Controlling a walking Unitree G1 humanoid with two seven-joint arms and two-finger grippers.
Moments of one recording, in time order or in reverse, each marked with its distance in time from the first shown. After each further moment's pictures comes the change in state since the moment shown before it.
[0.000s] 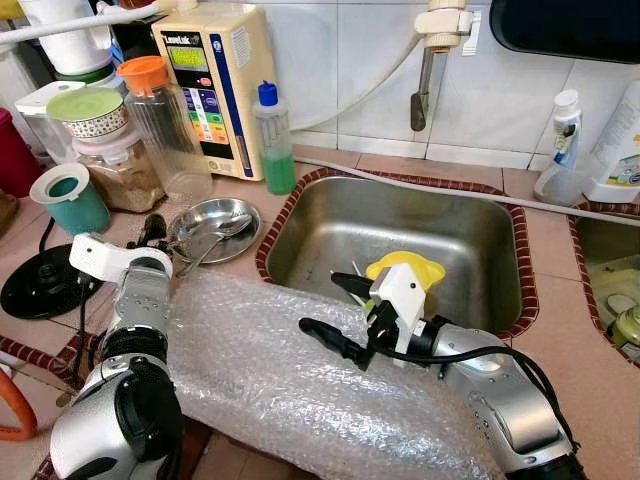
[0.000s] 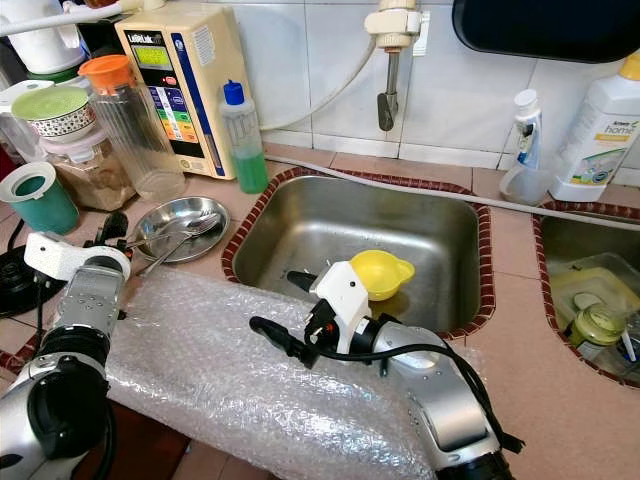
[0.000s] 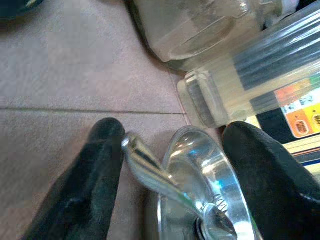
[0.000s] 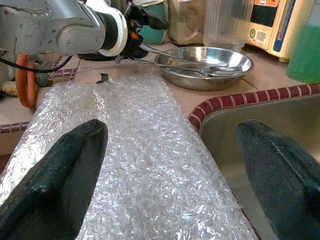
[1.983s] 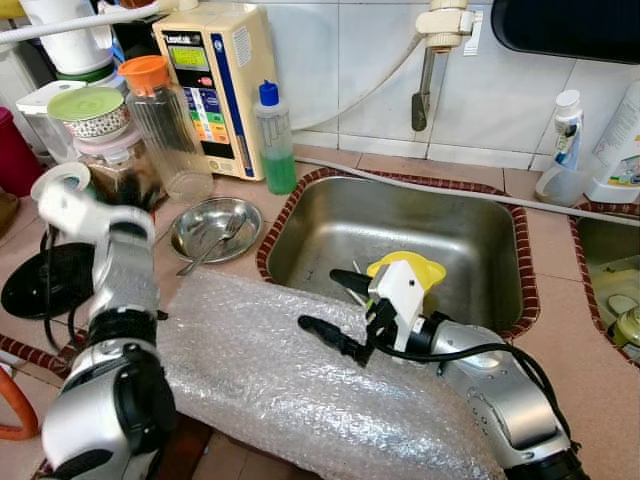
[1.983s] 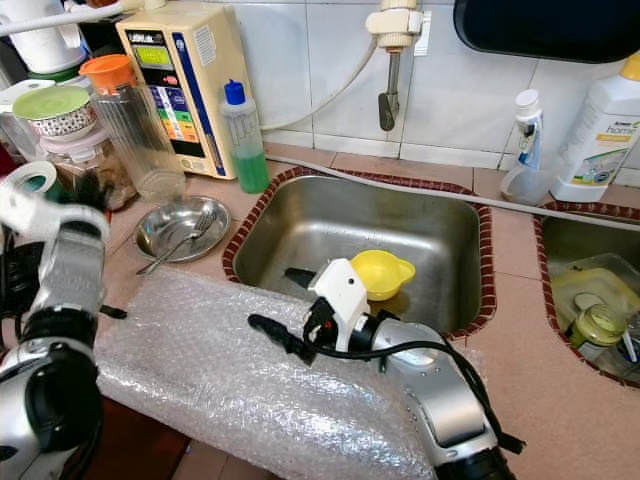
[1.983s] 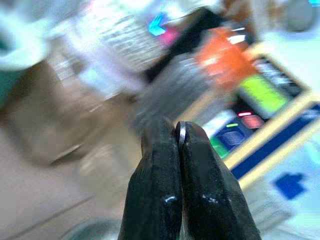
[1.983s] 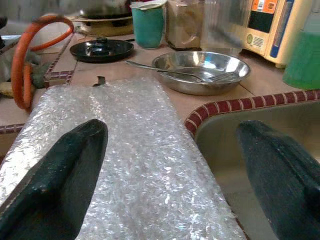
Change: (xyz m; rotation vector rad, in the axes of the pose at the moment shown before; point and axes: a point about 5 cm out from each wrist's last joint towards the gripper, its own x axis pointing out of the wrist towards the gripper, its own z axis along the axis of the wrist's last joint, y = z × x) left arm -0.003 -0.068 0.037 0.230 -0.210 -0.385; right arm 0.004 -0.003 0.003 -0.017 -0.016 -0.012
